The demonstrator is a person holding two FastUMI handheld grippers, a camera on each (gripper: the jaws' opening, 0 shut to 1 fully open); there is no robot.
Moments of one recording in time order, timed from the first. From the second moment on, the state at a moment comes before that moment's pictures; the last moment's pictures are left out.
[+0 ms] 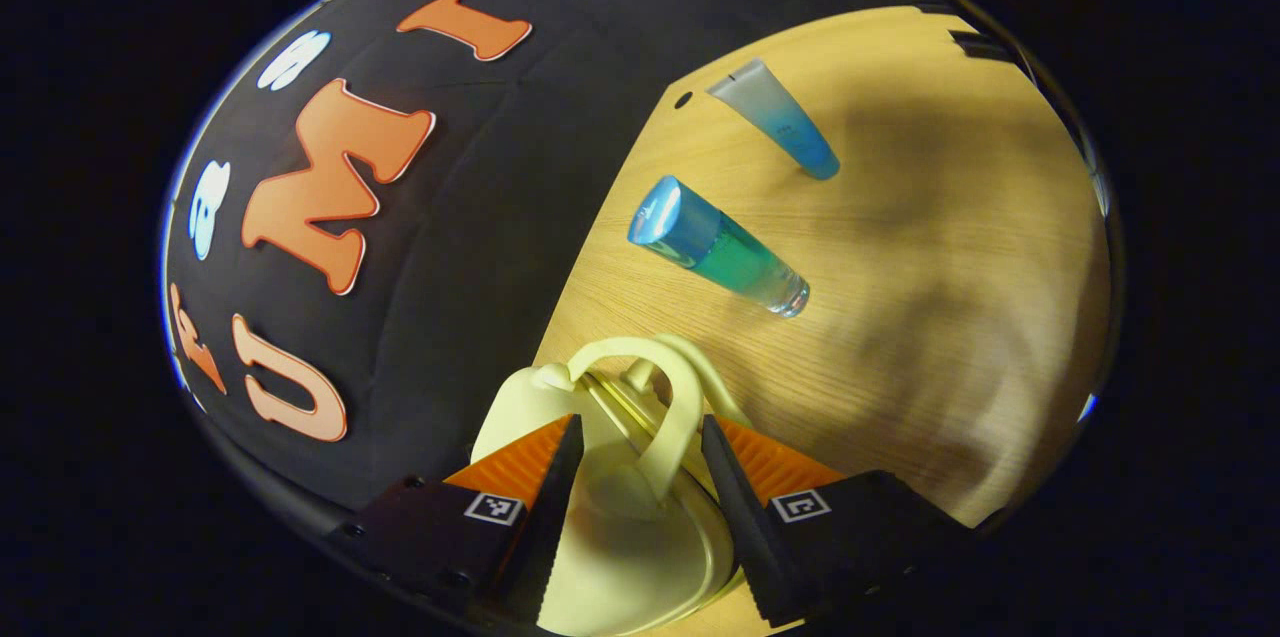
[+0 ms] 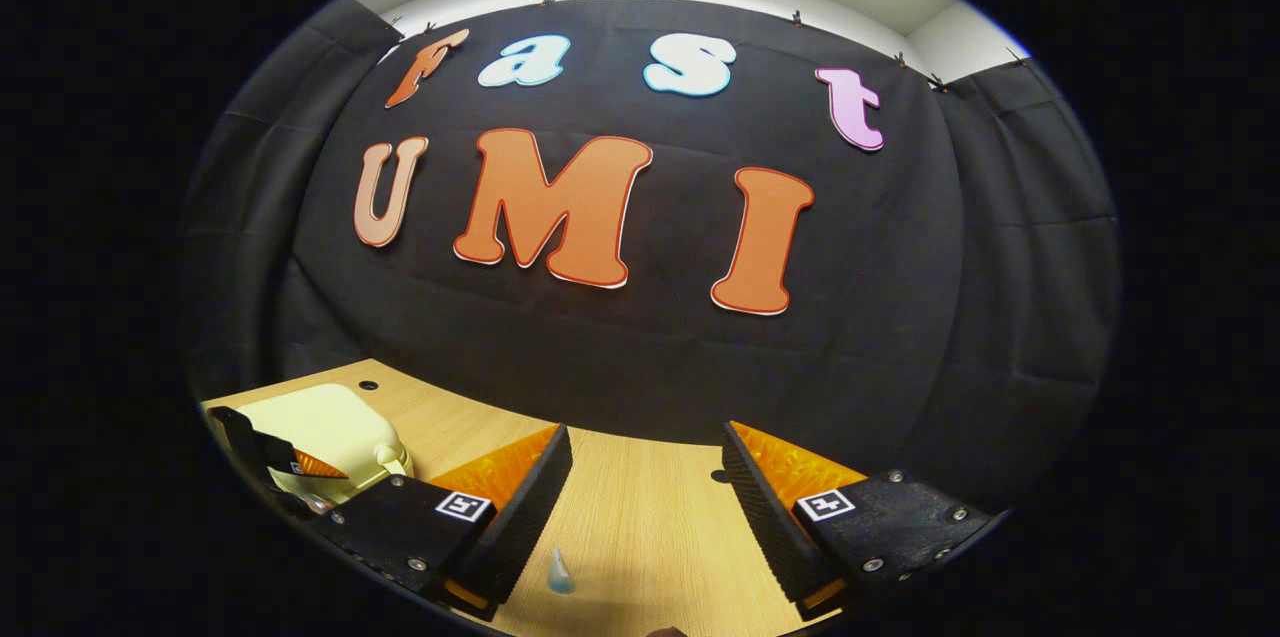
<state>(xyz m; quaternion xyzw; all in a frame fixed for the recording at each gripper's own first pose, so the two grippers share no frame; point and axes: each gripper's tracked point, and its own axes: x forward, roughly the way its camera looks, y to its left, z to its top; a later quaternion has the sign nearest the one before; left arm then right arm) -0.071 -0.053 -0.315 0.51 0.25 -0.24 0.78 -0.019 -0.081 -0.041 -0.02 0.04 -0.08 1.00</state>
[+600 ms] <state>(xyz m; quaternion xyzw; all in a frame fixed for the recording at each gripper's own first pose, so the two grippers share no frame) -0.060 -0.054 -0.291 0.46 0.25 -0.23 0.82 -0.021 -0.078 -0.042 -0.03 0.04 -0.07 1.00</state>
